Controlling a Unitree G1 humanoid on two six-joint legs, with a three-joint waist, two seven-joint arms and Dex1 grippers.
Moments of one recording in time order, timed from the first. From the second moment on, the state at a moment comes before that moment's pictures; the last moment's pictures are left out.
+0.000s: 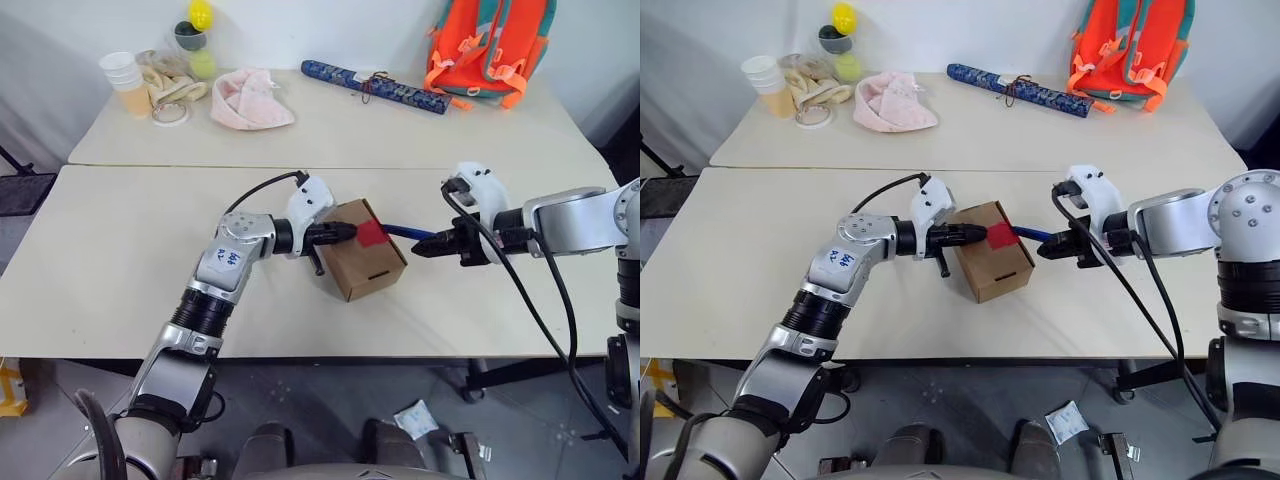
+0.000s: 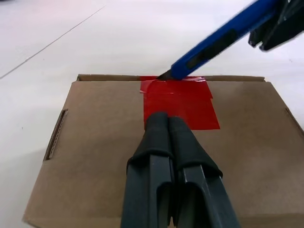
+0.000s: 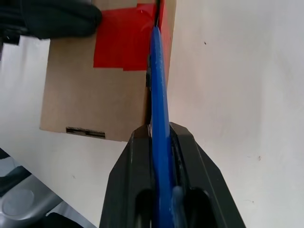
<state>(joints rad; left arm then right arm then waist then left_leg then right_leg) -0.84 0.27 -0.21 0.28 -0.09 0.44 -0.84 -0.98 -0.88 0.05 0.09 1.51 1.61 -0.16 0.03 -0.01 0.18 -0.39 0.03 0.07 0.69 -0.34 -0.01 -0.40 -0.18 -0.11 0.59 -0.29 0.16</state>
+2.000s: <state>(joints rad) -0.86 0.36 -0.10 0.39 -0.22 0.37 -1.00 -0.20 -1.00 -0.17 0.24 0.64 0.44 0.72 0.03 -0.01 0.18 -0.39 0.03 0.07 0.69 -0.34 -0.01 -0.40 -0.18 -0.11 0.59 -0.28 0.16</state>
